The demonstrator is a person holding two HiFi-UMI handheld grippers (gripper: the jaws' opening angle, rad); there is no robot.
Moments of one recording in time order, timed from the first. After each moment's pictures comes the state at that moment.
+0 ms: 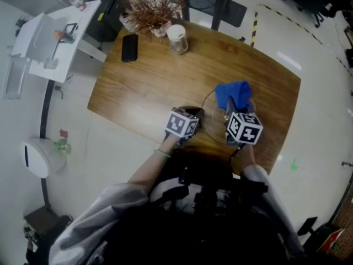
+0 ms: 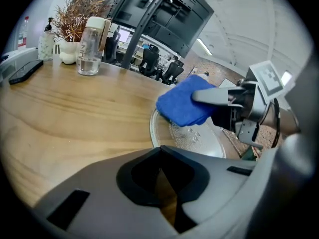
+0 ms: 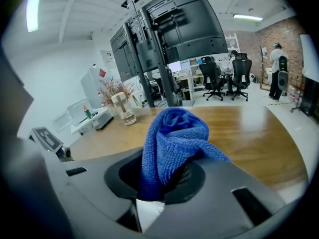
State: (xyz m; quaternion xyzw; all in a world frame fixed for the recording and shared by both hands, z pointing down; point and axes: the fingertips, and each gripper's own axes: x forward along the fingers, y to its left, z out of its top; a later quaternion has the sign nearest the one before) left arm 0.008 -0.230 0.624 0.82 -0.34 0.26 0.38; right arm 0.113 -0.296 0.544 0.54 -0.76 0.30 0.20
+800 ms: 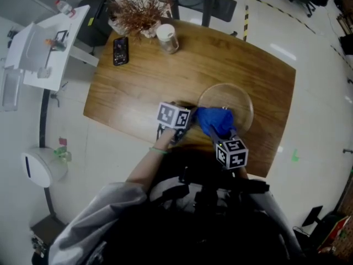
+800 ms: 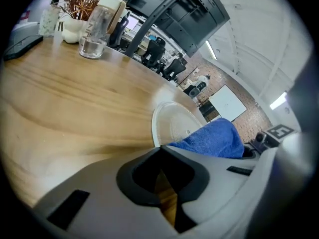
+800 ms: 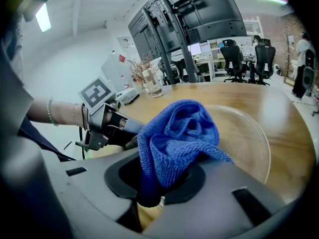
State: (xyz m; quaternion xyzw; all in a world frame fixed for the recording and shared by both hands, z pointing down) left arm 0.004 -0.234 0.627 0.80 -0.30 0.25 0.46; right arm 0.069 -0.171 0.574 0.41 -0.81 0.32 0.26
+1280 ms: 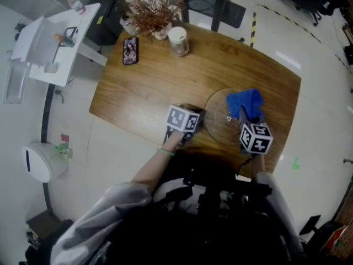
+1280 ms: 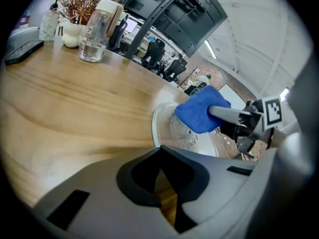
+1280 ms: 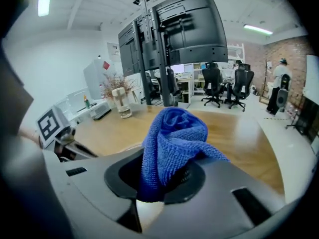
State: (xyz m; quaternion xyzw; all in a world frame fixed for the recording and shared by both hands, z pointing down) left arm 0.006 -0.234 0.624 0.80 -0.32 0.25 0.44; right arm 0.157 -0.270 0.539 0.54 -0.76 0.25 0.24
